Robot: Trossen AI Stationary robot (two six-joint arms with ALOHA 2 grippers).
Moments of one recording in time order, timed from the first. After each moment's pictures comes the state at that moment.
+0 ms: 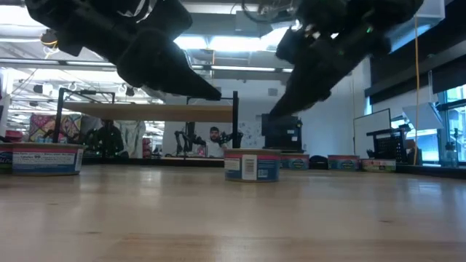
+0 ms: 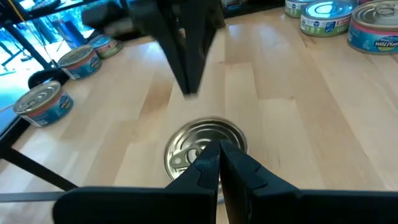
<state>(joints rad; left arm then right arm) -0.21 1.54 0.63 0.46 -0.38 0.09 0.01 1.51 0.80 0.02 -0.04 0.06</state>
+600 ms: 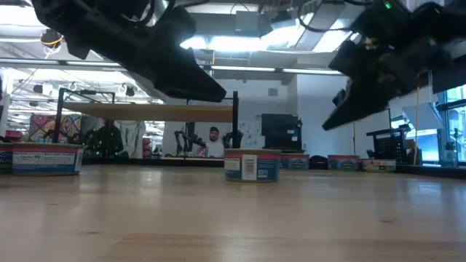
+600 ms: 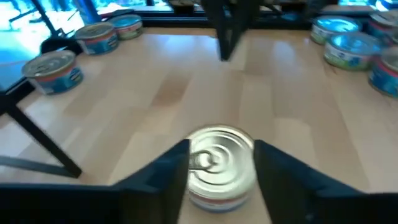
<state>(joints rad) -0.15 1.54 0.62 0.48 -0.37 -0.11 0.01 1.17 0.43 0.11 0.00 0.10</state>
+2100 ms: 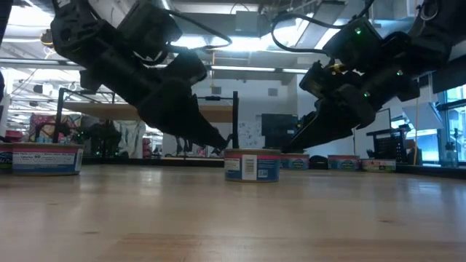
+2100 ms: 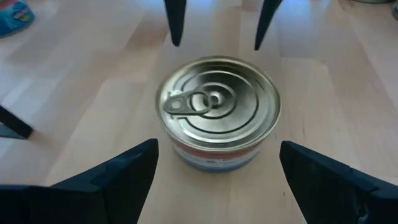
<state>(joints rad) -0.10 1.75 0.62 0.55 -0.24 -0.10 0.01 1.58 0.49 0.53 0.00 0.07</state>
